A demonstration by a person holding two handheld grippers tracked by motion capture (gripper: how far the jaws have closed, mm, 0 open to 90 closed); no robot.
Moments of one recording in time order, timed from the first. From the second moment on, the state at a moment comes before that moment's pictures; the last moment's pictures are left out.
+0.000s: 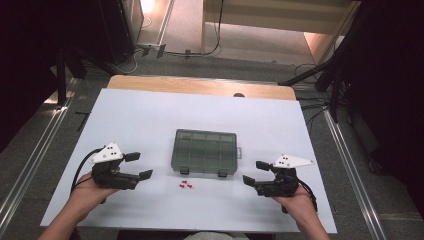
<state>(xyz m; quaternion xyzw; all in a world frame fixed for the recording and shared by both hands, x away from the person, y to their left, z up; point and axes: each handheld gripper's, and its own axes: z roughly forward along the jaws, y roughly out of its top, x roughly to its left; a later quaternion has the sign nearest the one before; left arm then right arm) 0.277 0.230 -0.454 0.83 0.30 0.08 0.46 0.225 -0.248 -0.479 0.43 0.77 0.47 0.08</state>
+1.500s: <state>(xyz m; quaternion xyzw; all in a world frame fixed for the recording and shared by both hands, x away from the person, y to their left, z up) 0.292 0.211 -0.454 0.82 0.29 0.08 0.48 0.242 -0.227 -0.488 0.42 0.79 0.42 0.10</state>
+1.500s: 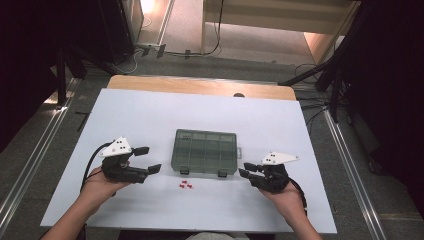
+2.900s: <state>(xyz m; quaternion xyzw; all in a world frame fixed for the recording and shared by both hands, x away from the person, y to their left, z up) 0.292 0.212 -0.454 0.82 0.29 0.07 0.48 0.250 -0.216 -0.499 0.42 0.82 0.39 0.05</state>
